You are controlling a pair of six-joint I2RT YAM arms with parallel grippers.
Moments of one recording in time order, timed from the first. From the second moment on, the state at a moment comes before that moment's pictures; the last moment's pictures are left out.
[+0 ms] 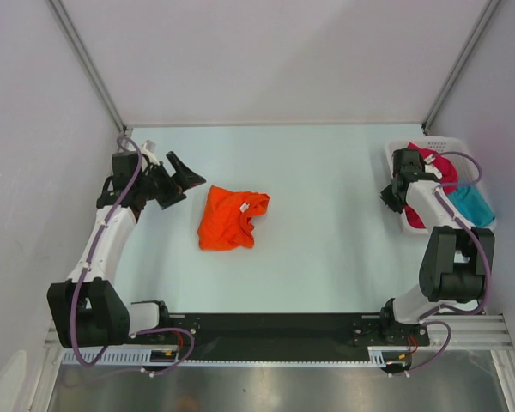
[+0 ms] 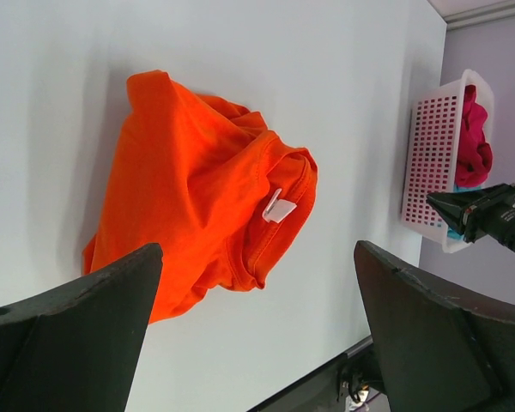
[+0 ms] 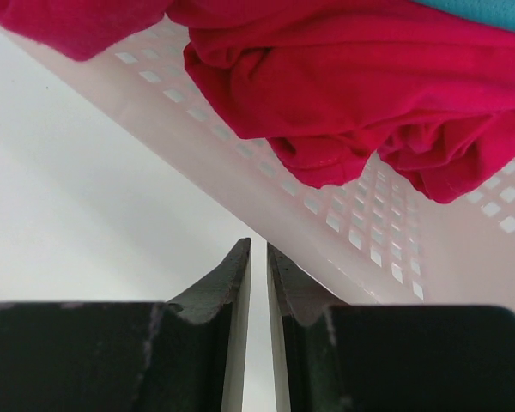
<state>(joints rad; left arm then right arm) 0.06 1.24 0.99 -0.43 0.54 -0.60 -0.06 1.55 1.09 -0.59 0.29 0.81</state>
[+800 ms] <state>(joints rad) -0.18 1.45 1.01 -0.46 0.50 -0.53 0.47 1.72 1.36 -0.55 0.23 0.66</state>
